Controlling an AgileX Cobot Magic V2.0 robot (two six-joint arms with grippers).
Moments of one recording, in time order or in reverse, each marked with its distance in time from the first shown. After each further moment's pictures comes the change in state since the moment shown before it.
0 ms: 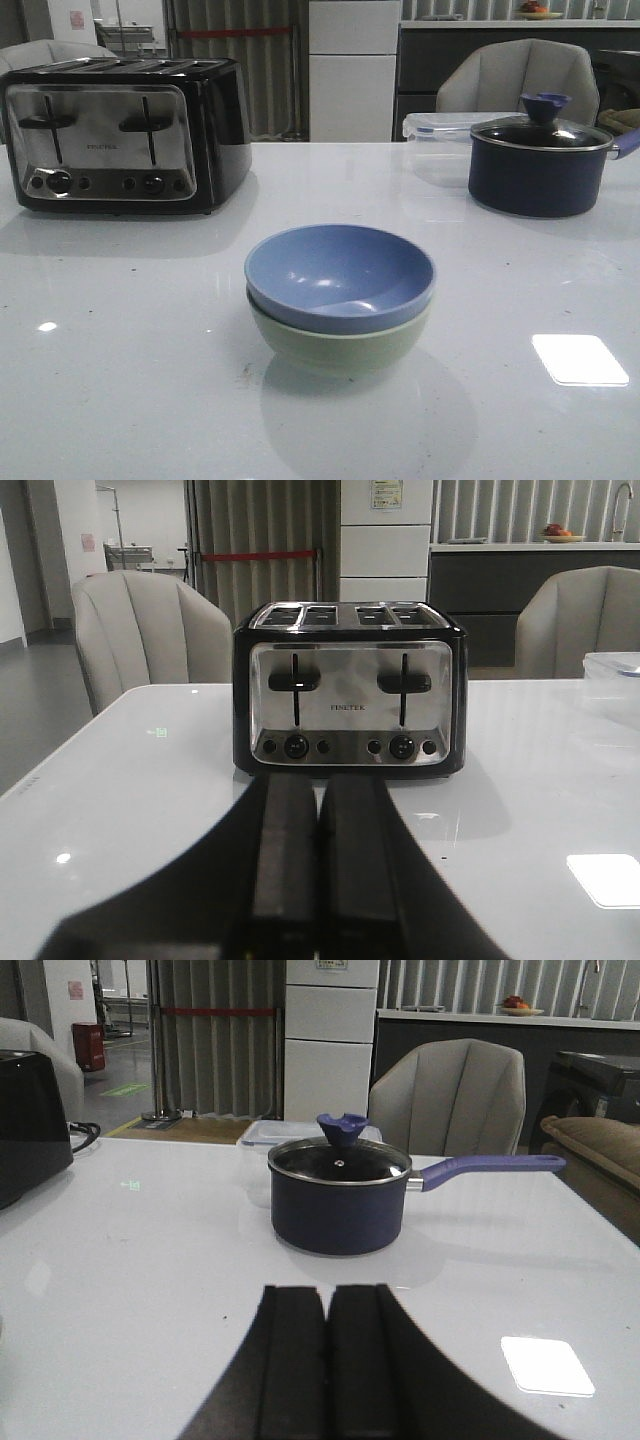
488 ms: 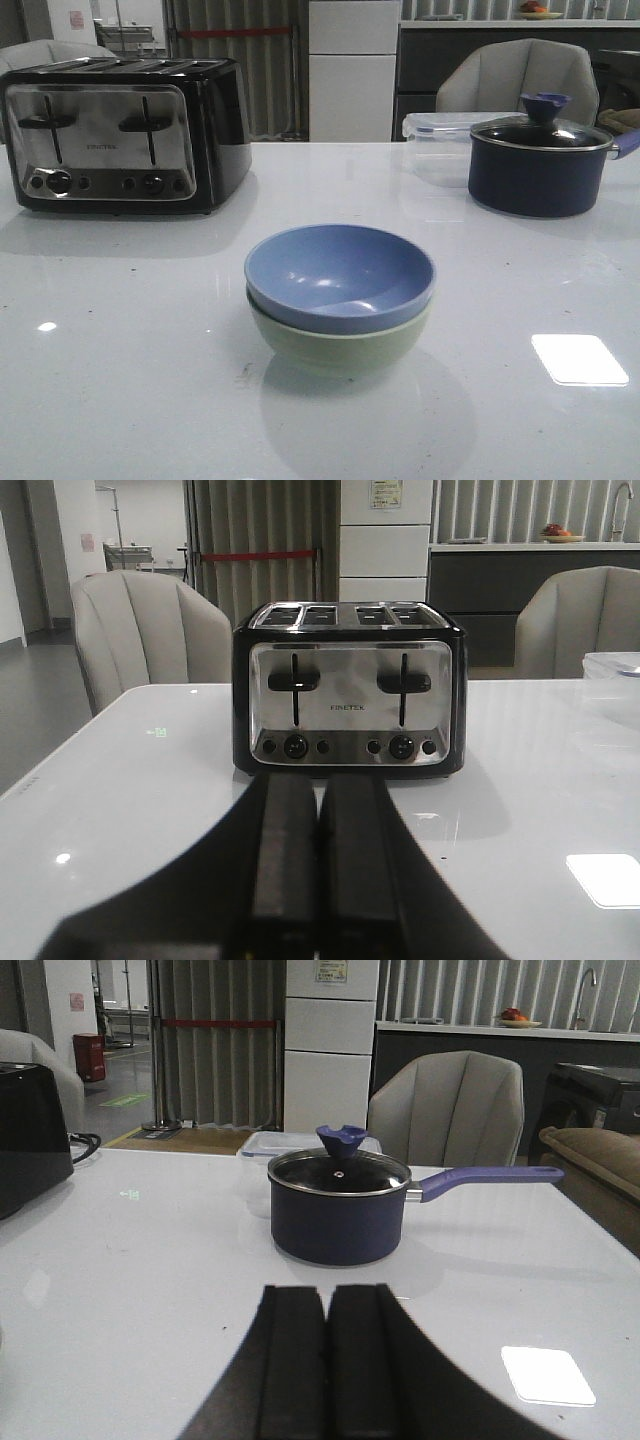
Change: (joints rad) left arm 0.000 0.000 0.000 0.000 0.000 0.000; right arm 0.001 0.000 0.000 0.096 -0.017 -0.097
